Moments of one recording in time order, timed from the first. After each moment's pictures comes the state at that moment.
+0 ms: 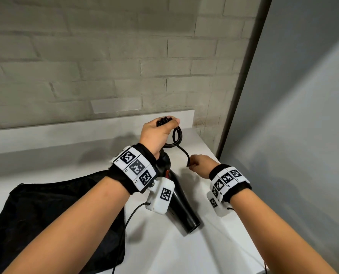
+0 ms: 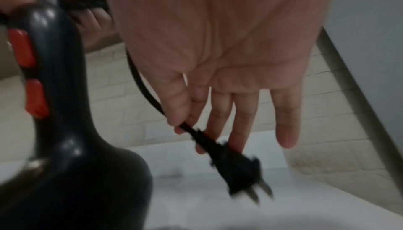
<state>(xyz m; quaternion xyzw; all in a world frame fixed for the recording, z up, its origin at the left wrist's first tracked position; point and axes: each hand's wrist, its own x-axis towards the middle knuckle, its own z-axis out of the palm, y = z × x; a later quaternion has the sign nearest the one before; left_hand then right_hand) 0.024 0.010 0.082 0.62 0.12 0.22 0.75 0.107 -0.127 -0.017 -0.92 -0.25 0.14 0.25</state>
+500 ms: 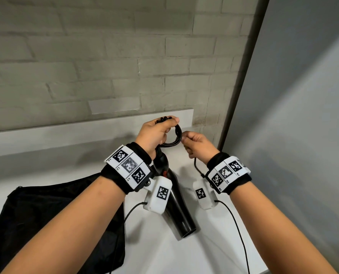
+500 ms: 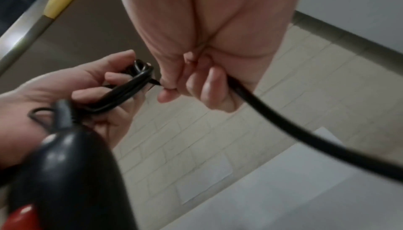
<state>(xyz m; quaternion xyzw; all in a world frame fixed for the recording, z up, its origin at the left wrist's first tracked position) 0.021 0.017 0.089 0.64 0.11 0.14 0.75 0.086 -0.104 0.042 -0.72 -0.27 0.15 0.62</state>
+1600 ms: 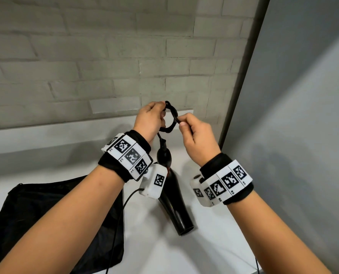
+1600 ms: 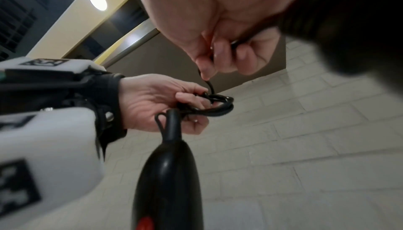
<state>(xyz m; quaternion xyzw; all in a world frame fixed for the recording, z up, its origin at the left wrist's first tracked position) 0.034 0.025 0.107 0.62 0.08 0.21 0.75 0.047 -0.101 0.076 -0.77 -0.37 -0.21 0.48</state>
